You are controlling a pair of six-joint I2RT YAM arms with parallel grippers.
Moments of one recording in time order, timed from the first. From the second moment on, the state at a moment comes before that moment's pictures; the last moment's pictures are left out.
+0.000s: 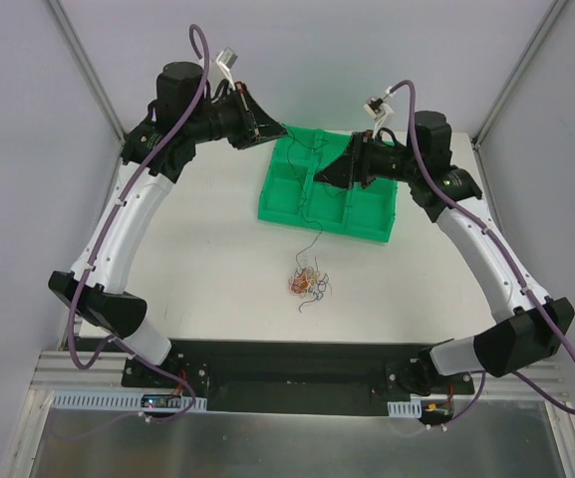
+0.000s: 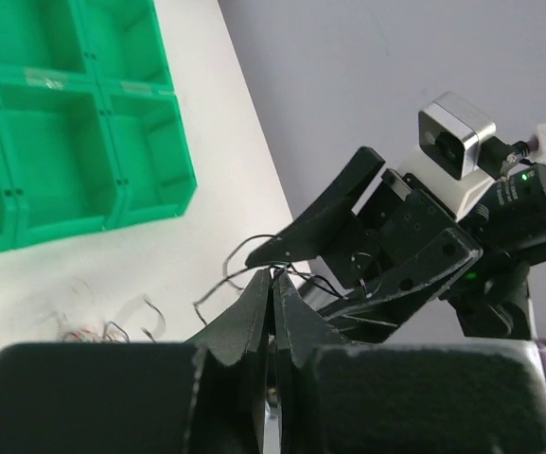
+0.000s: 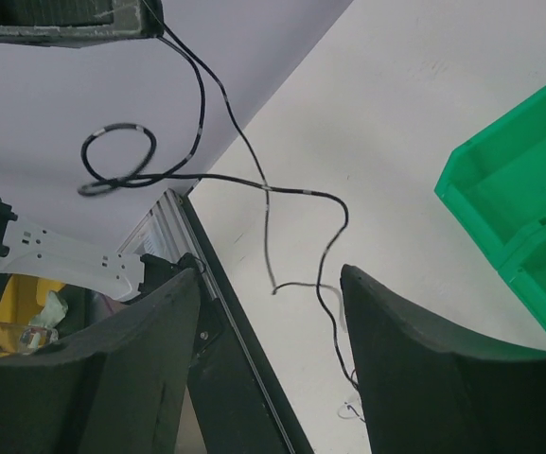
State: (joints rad) left arm -0.42 1.58 1.97 -0.67 0.50 -0.80; right arm 0.38 1.41 1.49 -0.38 -0.79 0.43
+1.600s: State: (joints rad) left arm -0.41 1.42 1.83 -0.68 0.29 -0.82; right arm 0.37 0.95 1.24 -0.53 -0.43 0.32
